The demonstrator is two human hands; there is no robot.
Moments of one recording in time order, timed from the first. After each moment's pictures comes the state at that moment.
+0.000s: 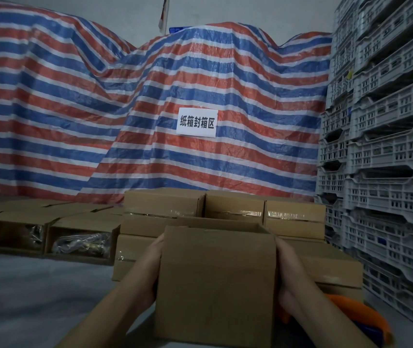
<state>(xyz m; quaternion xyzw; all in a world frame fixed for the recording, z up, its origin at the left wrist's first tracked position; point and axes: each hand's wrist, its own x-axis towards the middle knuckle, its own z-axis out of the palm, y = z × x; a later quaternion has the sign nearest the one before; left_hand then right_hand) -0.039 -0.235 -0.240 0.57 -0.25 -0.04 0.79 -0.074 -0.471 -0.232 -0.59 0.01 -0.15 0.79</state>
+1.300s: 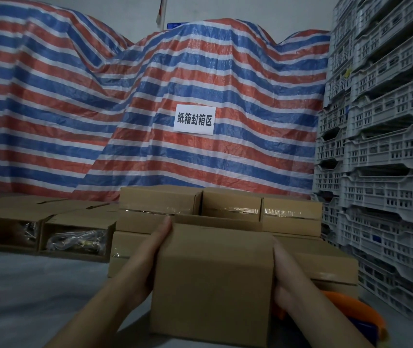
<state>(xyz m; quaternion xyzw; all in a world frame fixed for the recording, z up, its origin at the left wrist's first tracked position) -0.045 -0.231 -0.237 0.57 -0.20 -0.07 0.79 -0.086 -0.463 -0.228 -0.61 0.00 -0.14 0.78</state>
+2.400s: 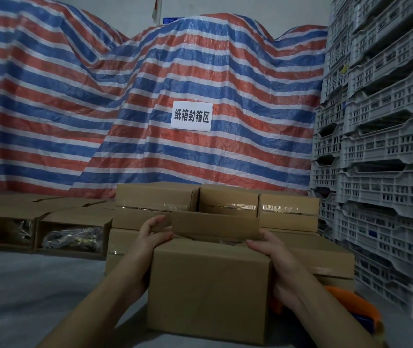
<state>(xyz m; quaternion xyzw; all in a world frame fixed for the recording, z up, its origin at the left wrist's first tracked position) -0.030 -0.234 -0.237 0.57 -0.16 -0.02 0.81 -0.090 -0.472 -0.229 -0.64 -0.04 -0.14 0.75</state>
